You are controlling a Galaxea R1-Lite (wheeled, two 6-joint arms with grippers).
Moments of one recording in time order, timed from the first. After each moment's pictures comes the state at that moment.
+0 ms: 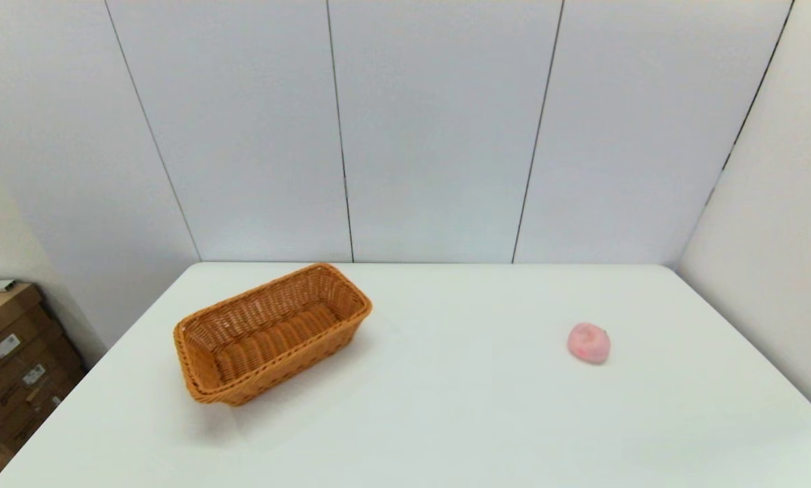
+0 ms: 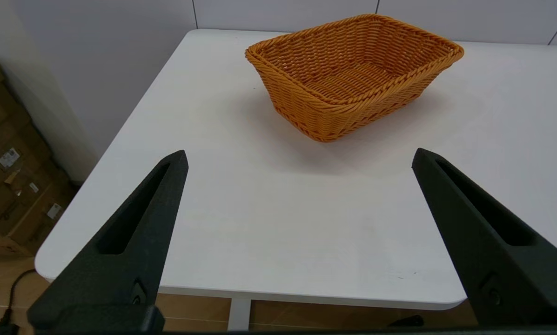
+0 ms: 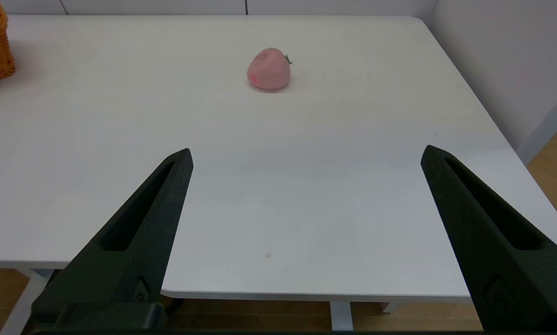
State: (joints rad) left arm 0.00 0.00 -0.08 0.18 0.03 -0.06; right arm 0.01 0.00 -0.09 0.23 -0.02 0.00
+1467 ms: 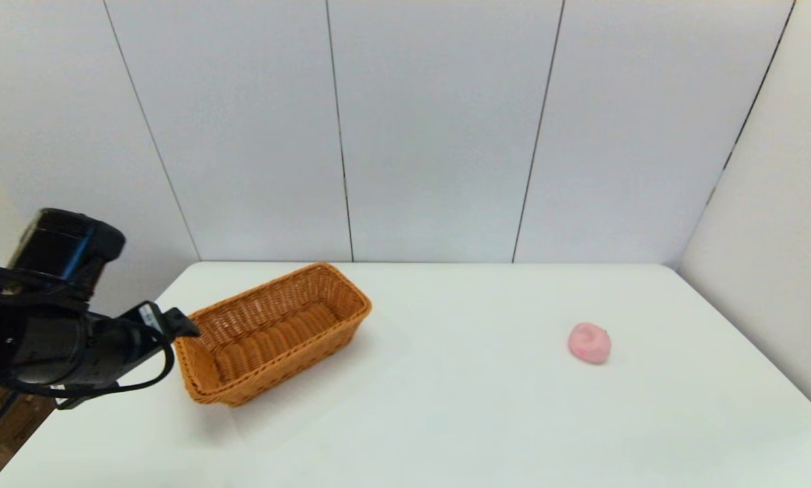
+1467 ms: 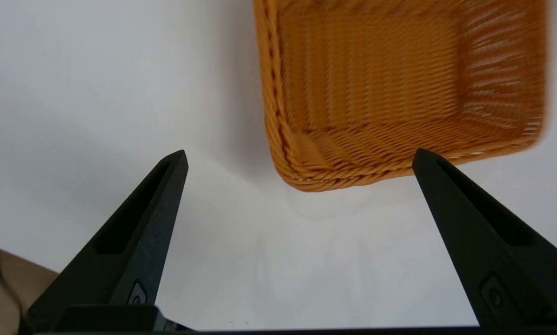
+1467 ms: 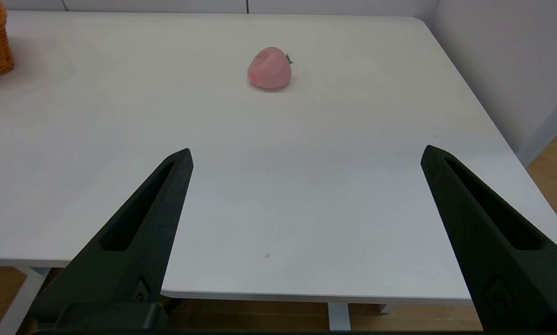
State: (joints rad) left arm -0.13 1.50 -0.83 0.28 0.16 -0.79; right arm 0.01 0.00 -0.09 0.23 -0.01 -0.01
